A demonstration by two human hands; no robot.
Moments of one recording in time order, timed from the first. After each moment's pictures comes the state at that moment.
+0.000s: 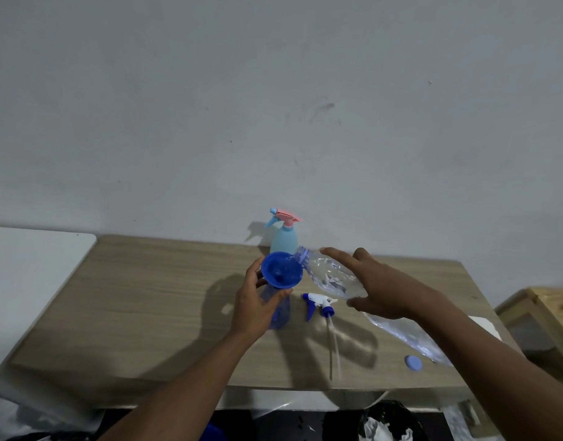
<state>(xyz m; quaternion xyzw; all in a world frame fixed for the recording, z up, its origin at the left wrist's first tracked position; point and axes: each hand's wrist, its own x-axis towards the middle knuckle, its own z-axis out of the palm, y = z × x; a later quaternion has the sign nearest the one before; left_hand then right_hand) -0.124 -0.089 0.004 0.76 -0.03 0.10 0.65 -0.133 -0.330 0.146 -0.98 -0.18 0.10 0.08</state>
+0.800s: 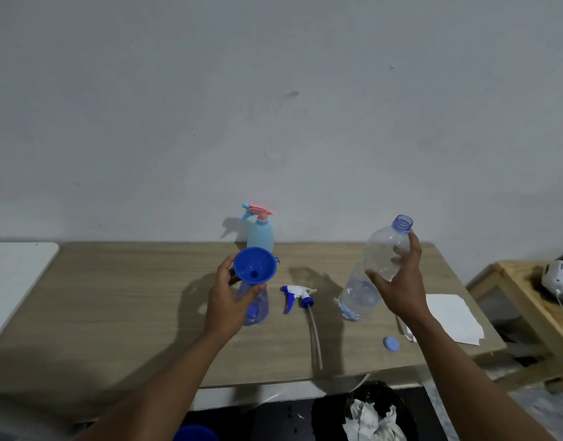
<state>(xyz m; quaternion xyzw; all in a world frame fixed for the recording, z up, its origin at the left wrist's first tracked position) -0.121 -0.089 -0.001 0.76 -0.03 0.10 0.64 -0.149 -0.411 0.068 -0.87 0.12 -0.20 0.43</state>
